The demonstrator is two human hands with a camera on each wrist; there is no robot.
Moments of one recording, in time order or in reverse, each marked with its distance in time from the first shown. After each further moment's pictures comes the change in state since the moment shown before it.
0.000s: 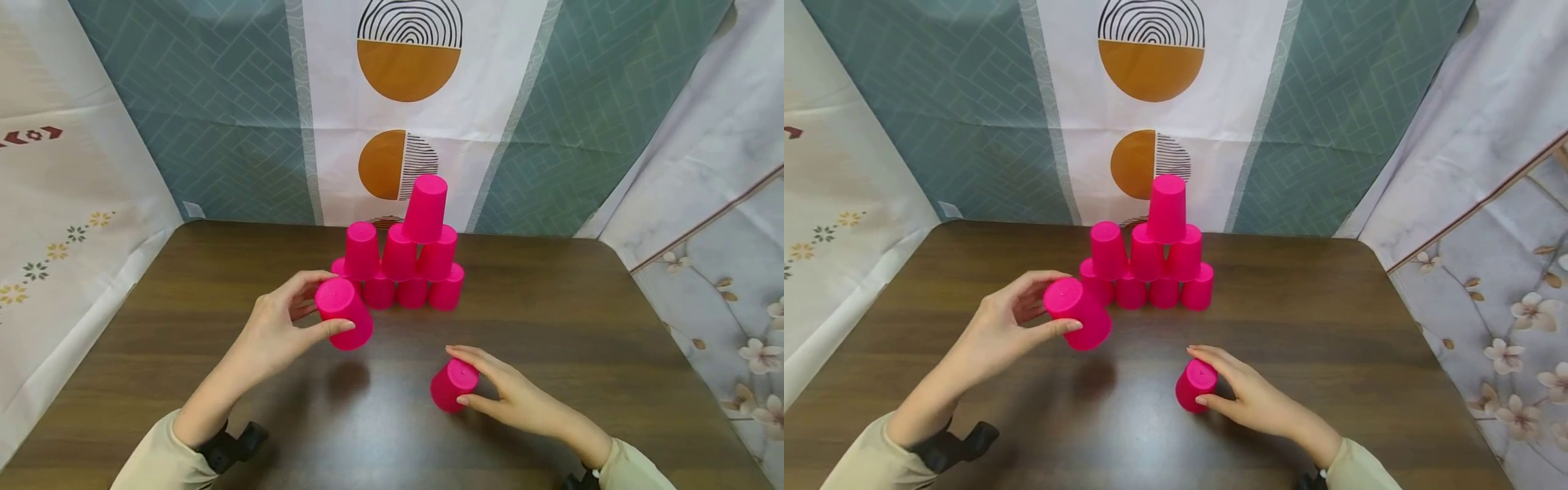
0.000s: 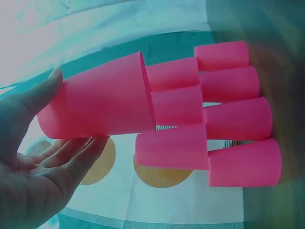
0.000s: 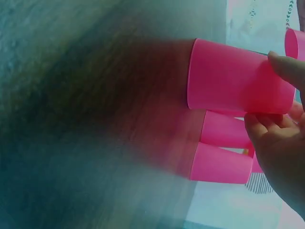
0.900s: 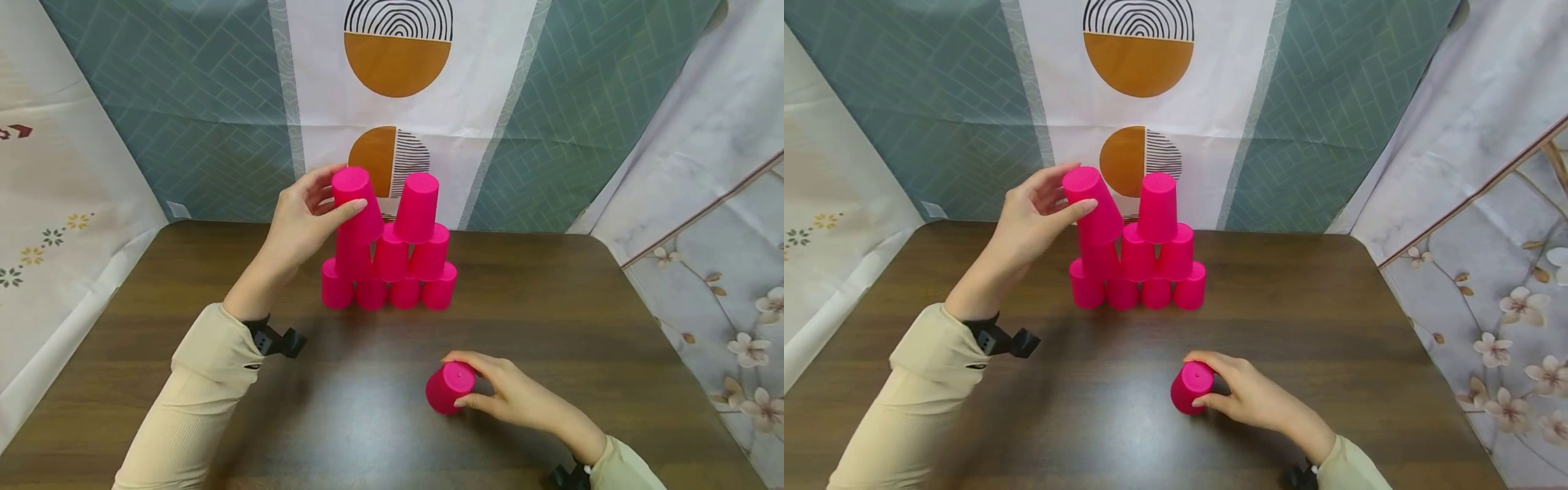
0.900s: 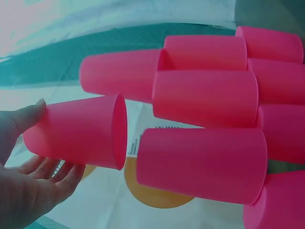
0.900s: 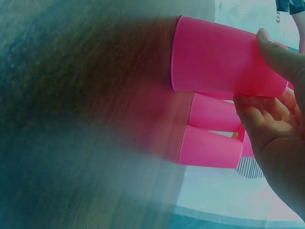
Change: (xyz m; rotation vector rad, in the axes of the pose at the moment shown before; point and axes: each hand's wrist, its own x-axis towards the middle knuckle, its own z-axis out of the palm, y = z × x) left_hand 0.118 0.016 -0.005 -0.290 0.136 0.025; right_hand 0.005 0.005 -0.006 -0.007 0.039 -0.156
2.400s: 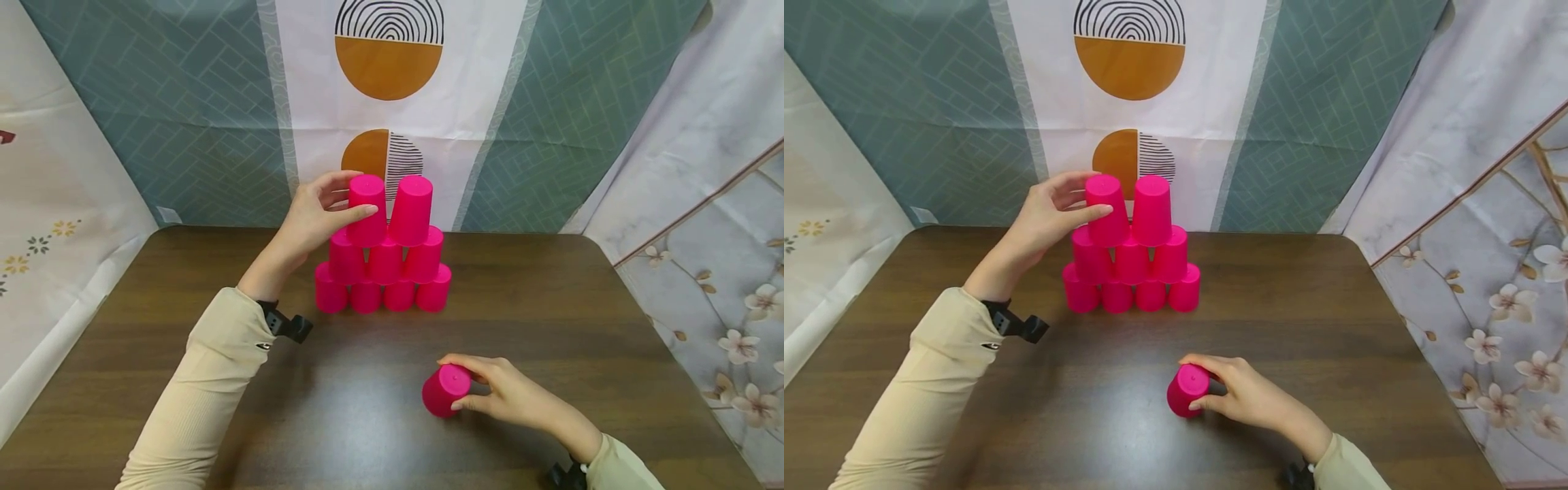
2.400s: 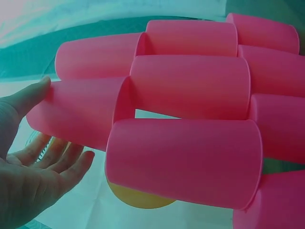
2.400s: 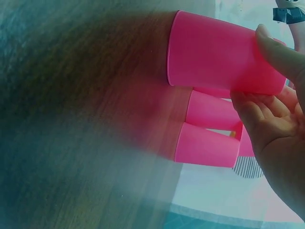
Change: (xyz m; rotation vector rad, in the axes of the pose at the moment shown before) left_hand 0.028 -0.019 0.010 0.018 -0.132 -0.092; right_hand 0.001 0.001 -0.003 0.080 -0.040 0.071
